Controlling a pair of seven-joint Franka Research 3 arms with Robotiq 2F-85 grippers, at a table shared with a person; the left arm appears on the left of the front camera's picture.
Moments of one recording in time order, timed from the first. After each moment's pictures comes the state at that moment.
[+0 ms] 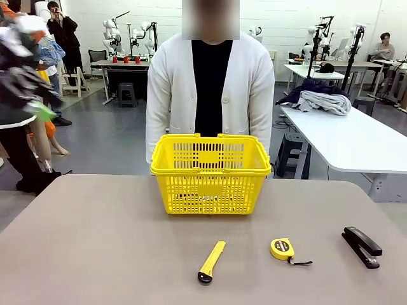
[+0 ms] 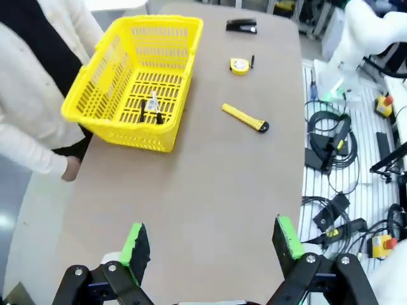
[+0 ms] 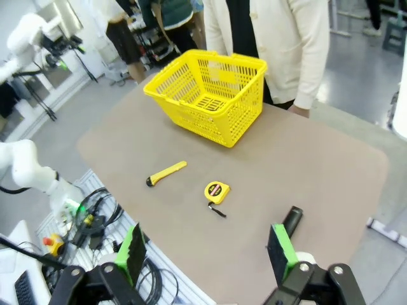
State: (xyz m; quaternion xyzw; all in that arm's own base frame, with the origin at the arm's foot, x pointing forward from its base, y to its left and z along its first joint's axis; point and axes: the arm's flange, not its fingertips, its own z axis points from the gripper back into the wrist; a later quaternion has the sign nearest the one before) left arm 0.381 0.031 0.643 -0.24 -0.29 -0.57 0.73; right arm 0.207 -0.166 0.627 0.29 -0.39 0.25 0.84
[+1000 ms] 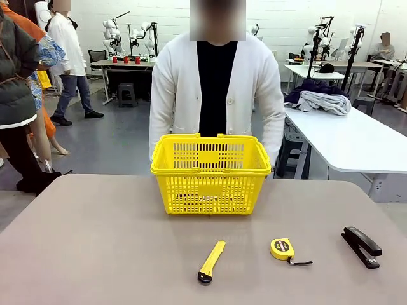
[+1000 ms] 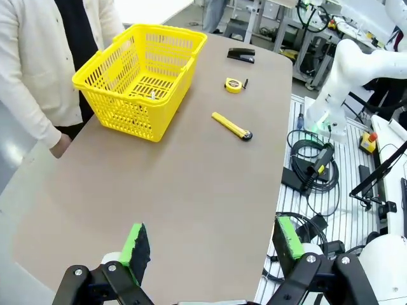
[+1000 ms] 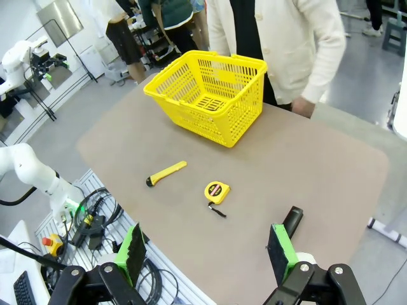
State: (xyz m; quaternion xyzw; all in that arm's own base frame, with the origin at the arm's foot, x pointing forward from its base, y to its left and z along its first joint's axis) left arm 0.320 0.127 0.594 -0.31 -0.34 -0.49 0.74; right arm 0.207 -0.166 0.627 0.29 -0.39 0.25 0.84
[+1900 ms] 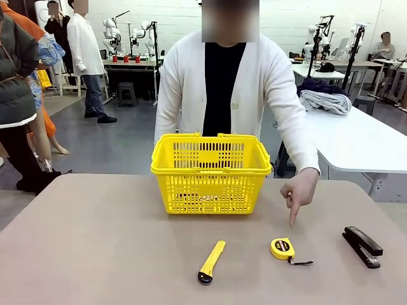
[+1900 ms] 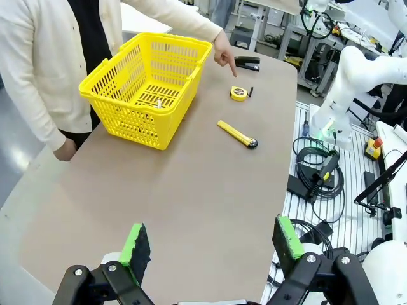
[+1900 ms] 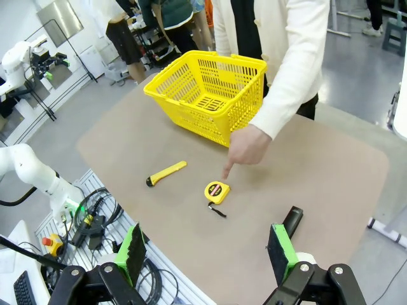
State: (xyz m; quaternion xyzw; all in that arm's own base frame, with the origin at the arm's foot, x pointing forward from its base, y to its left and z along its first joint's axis) left arm 0.321 0.126 0.597 -0.31 -0.36 -0.48 0.74; right arm 0.207 -0.166 0.627 0.29 -0.39 0.25 0.84
